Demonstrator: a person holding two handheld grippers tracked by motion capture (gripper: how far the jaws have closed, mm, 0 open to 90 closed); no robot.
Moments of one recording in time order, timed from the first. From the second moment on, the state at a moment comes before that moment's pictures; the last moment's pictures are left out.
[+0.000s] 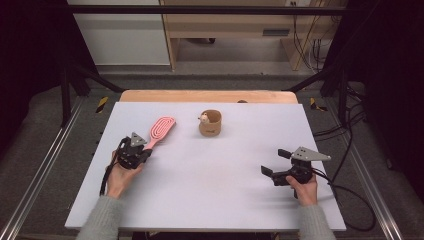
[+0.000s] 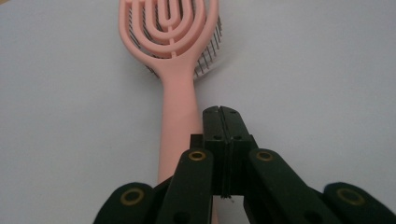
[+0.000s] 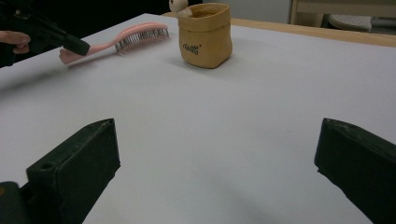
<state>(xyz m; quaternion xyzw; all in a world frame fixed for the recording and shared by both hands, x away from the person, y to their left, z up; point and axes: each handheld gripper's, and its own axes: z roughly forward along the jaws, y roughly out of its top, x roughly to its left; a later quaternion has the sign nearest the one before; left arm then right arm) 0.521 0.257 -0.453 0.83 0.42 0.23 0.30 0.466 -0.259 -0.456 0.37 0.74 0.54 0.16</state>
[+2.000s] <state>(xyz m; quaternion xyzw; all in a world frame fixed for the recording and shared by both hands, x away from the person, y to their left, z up) 0.502 0.266 -0.393 0.76 0.43 0.23 0.43 0.465 -0.261 -0.455 0.37 0.74 0.55 0.17</state>
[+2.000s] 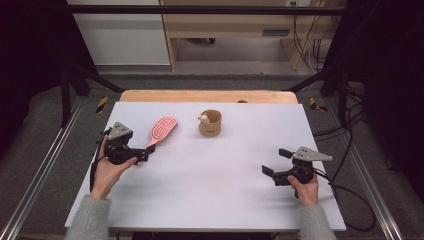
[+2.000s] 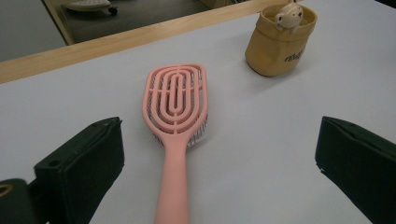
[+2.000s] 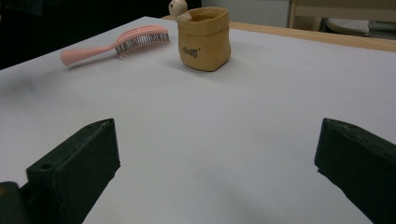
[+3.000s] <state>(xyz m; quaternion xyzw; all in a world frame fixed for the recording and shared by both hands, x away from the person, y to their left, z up) 0.536 0.268 -0.404 0.77 0.44 0.23 0.40 0.465 -0.262 -0.455 0.37 0.74 0.55 0.17</state>
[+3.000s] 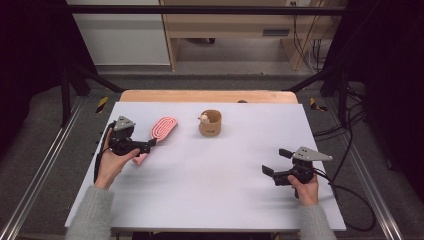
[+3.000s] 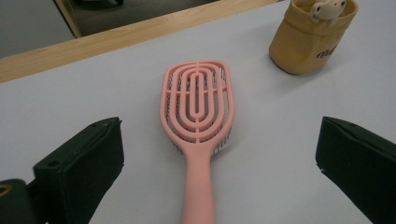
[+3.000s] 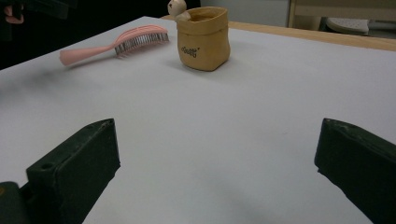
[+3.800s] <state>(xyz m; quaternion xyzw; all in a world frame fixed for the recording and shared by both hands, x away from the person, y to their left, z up) 0.563 0.263 -0.428 0.79 0.46 0.22 0.35 0.465 -0.261 -0.455 0.37 0.74 0.54 0.17</state>
